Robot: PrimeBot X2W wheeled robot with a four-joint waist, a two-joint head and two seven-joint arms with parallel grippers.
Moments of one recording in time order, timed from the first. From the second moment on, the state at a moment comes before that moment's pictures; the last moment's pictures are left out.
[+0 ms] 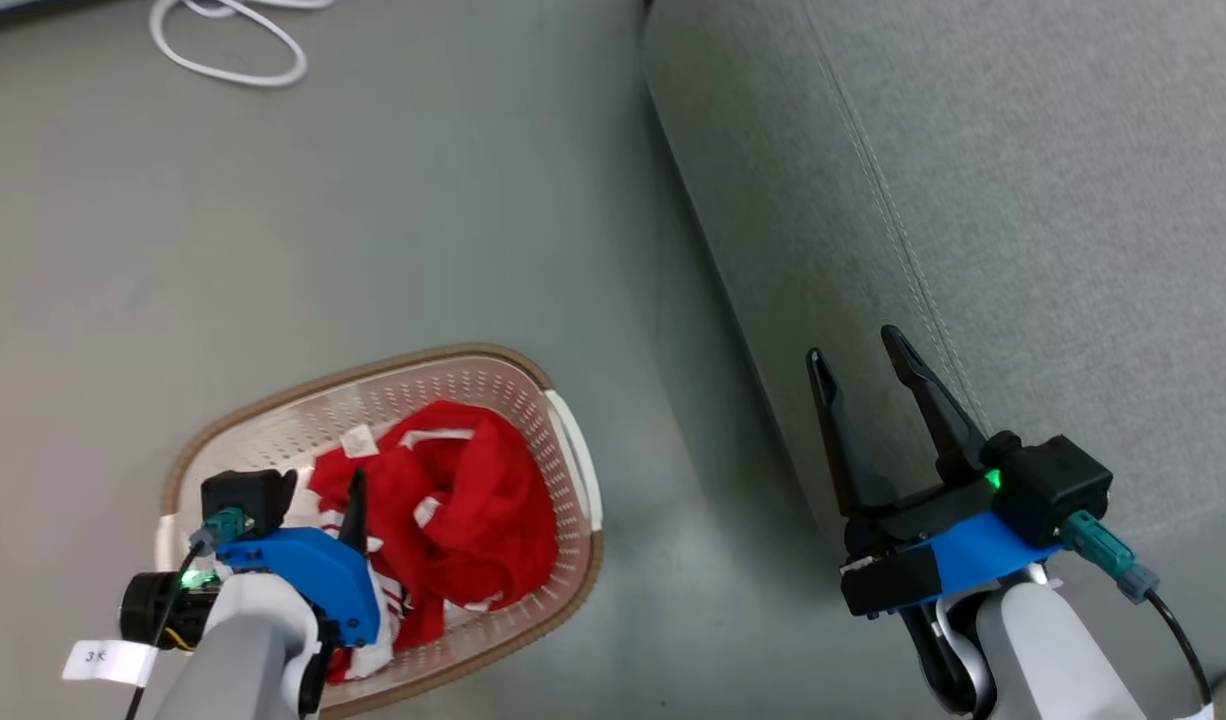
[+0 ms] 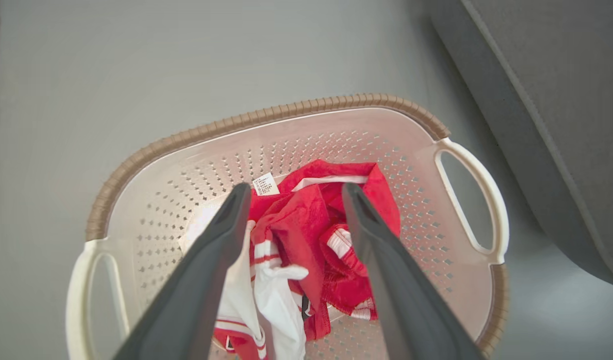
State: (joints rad) left arm -0.44 0.14 -0.15 0.91 -0.24 -0.10 -0.14; right arm -0.27 -0.05 0.19 0.20 0.19 0.13 -0.26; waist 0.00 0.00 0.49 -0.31
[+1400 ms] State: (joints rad) left arm -0.60 0.18 -0.22 1.20 -0.24 -0.07 -0.06; right arm -0.32 -0.05 0.25 0.19 0.27 0.13 -0.26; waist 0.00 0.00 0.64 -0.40
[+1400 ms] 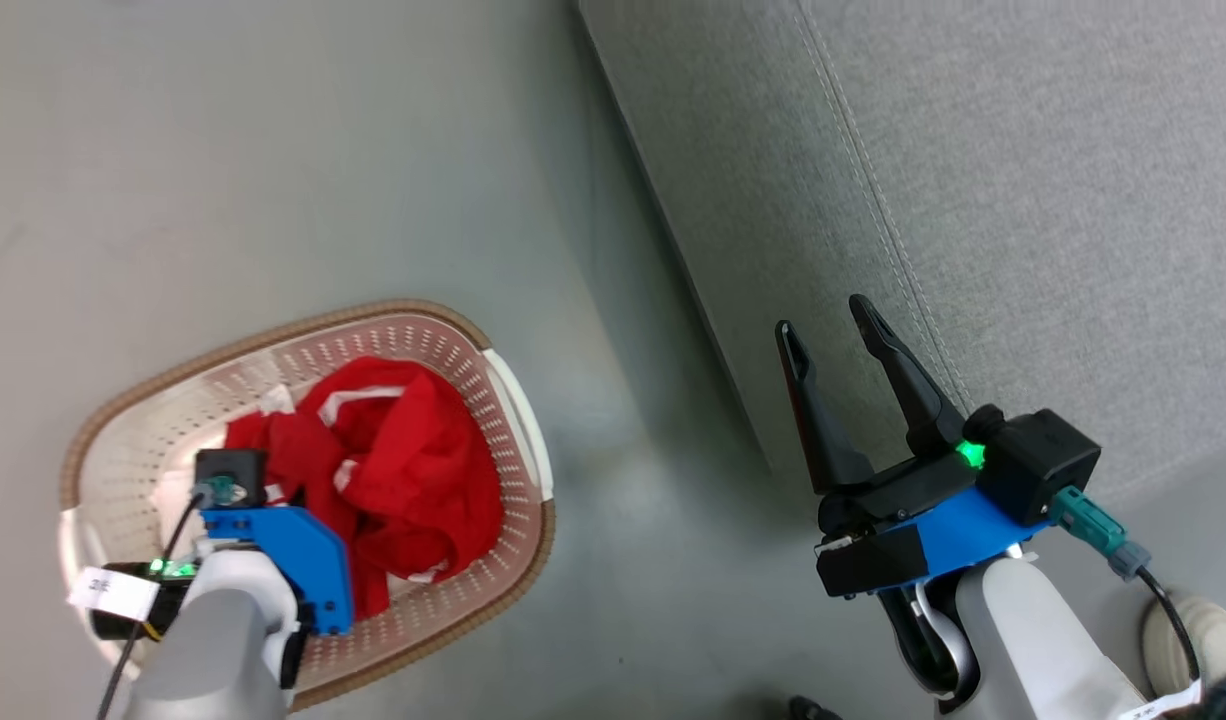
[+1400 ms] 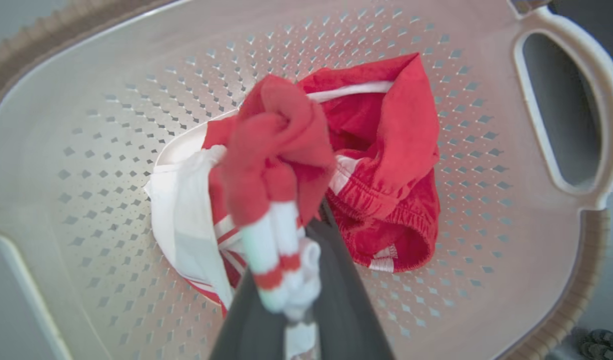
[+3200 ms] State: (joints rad) left arm -0.79 0.05 -0.79 0.58 -0.64 -0.10 -0.08; right arm -0.12 -0.05 0.23 0.27 0.15 0.13 -0.18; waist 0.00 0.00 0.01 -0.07
